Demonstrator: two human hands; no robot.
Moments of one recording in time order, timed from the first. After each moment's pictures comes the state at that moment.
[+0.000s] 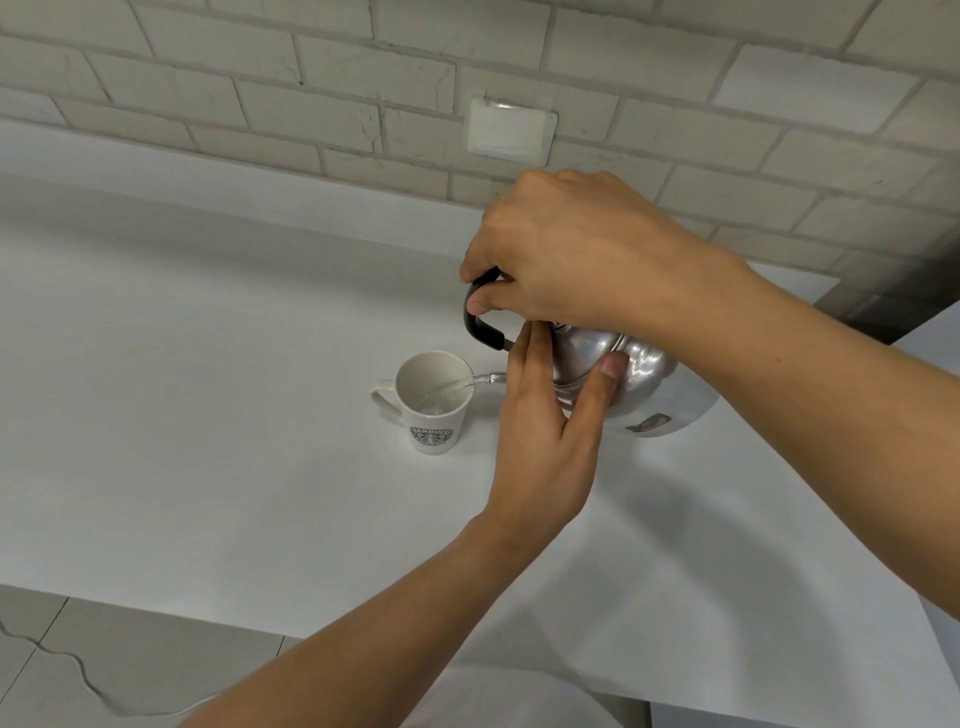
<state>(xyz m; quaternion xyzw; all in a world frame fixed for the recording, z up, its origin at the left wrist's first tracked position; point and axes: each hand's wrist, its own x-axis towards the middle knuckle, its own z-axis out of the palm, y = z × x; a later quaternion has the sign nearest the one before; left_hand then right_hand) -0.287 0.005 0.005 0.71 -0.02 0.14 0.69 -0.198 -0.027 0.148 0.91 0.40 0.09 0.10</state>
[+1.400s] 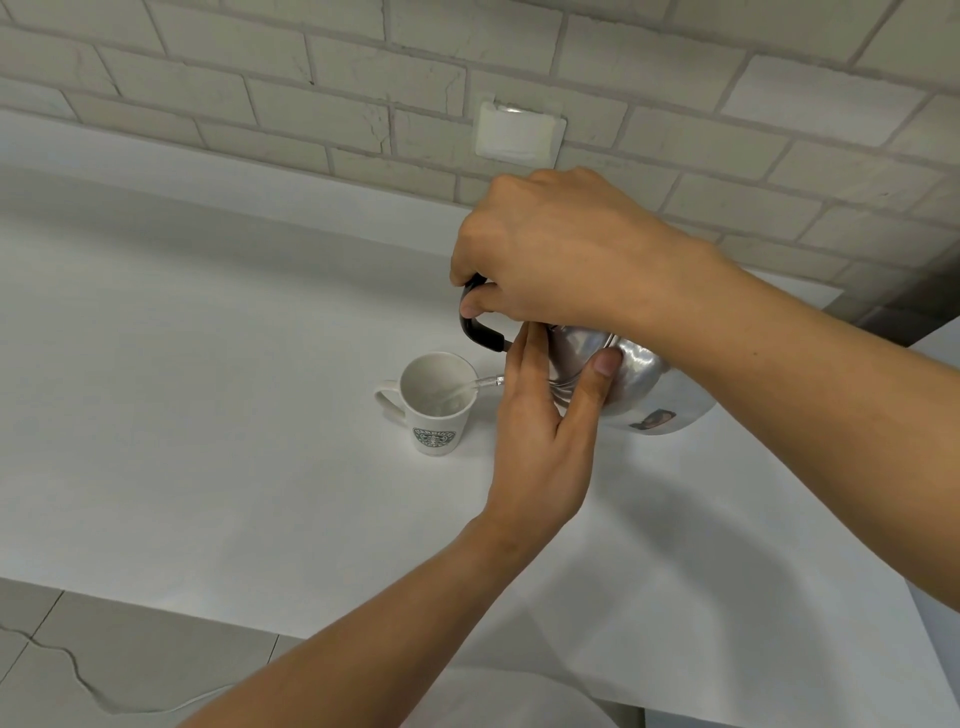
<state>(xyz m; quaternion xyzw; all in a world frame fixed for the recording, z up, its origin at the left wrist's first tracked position) -0.285 0.009 0.006 0.69 -0.01 0.13 0.71 -0.200 -0.009 0.153 0.89 0.41 0.09 0.16</state>
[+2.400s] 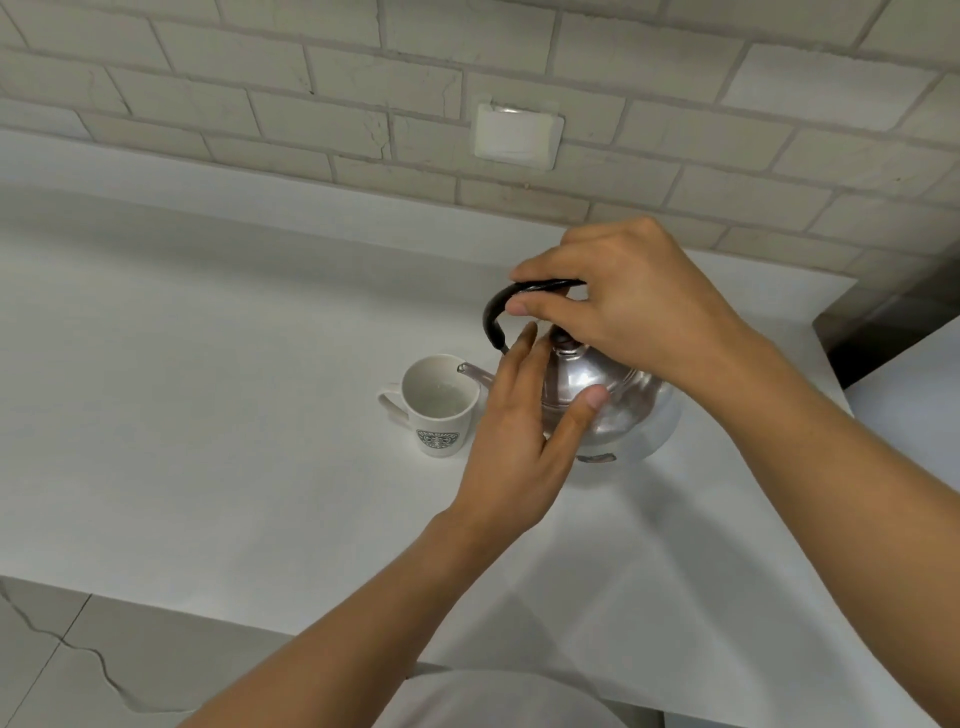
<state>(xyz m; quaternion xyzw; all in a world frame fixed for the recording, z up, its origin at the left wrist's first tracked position) -0.284 0.031 -0.016 0.80 -0.09 0.11 0.58 -0.203 -0.079 0.108 0.92 0.34 0.13 -0.16</state>
